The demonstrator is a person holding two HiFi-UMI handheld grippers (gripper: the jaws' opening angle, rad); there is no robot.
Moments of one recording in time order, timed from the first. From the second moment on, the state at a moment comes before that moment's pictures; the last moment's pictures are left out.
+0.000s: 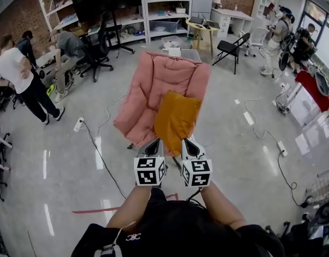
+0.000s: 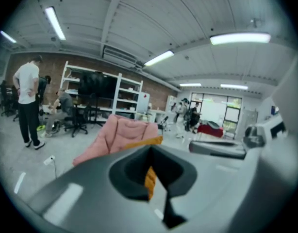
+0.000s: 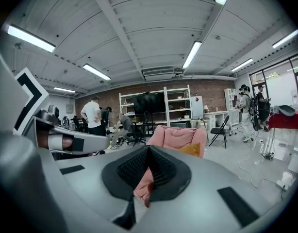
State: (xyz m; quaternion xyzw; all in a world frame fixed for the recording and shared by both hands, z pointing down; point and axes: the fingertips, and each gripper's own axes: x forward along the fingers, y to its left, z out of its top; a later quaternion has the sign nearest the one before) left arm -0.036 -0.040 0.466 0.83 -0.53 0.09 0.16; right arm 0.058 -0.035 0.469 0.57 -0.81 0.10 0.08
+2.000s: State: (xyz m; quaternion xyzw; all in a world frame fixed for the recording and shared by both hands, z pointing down) left arm -0.067 -0.252 0.530 0.85 -0.45 0.15 0.25; right arm 0.074 -0.234 0.567 0.68 -0.68 0.22 0.17
